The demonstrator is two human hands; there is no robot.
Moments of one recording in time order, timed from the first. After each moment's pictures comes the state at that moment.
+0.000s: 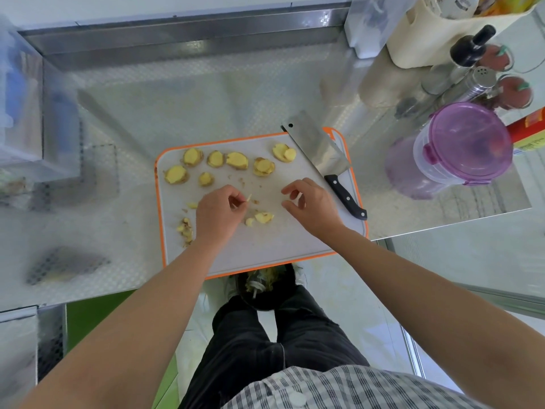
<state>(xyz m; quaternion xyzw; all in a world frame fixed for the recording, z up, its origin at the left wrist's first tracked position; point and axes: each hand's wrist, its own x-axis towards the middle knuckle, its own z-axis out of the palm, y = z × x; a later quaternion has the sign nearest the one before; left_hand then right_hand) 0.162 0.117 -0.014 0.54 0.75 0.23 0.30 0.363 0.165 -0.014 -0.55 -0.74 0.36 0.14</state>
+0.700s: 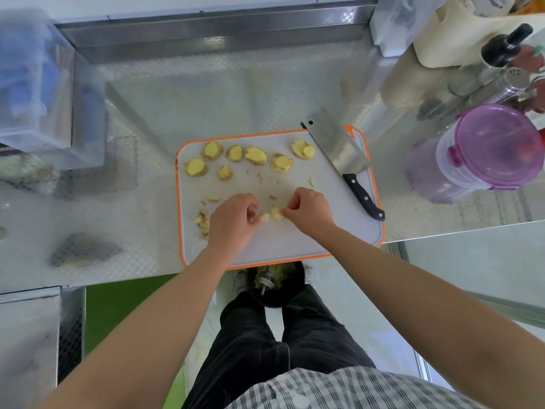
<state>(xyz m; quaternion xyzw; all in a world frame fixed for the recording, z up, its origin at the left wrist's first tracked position) 0.157 0.090 -0.021 0.59 0.74 0.17 0.27 0.321 0.156 -0.016 -0.64 -0.65 0.42 0.02</state>
